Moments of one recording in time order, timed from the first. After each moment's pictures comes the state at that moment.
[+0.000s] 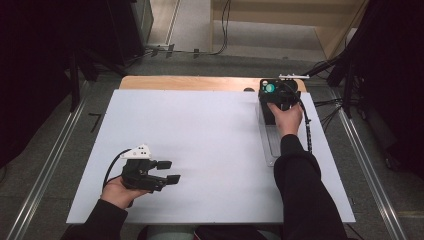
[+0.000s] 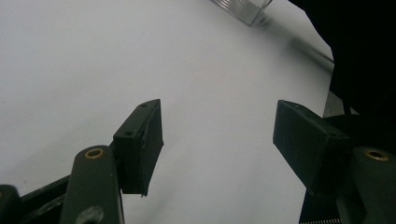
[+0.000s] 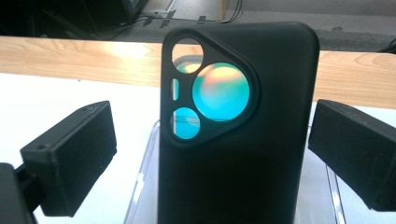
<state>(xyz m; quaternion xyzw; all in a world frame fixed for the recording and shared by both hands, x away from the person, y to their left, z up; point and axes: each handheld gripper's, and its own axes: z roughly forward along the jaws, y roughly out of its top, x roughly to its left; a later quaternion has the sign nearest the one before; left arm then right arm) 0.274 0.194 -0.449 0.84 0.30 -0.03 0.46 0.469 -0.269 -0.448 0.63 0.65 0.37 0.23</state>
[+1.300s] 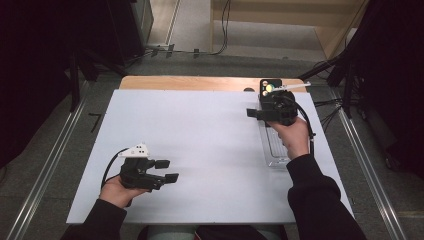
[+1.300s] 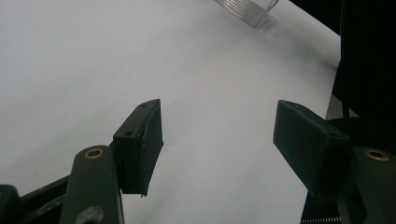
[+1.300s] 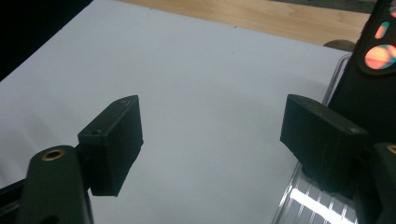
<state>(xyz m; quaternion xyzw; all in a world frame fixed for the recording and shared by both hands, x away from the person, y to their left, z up) 0.276 0.198 -0.448 0.84 0.31 -0.03 0.45 0.386 -0.235 -0.405 0.50 0.75 0.42 0.09</state>
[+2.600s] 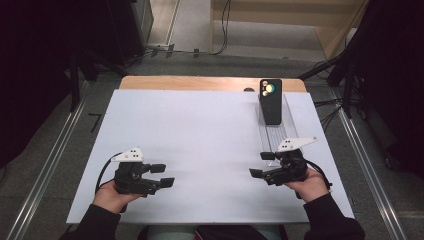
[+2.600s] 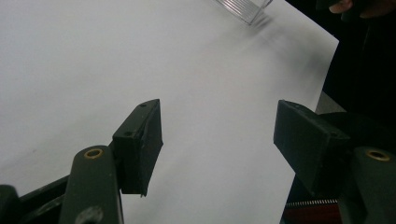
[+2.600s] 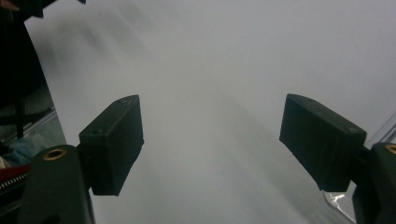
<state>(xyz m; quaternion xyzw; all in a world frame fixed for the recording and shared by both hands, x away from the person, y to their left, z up) 0.262 0.208 -0.445 0.83 0.32 -0.04 0.46 0.251 -0.235 -0.448 0.37 0.82 0.43 0.03</state>
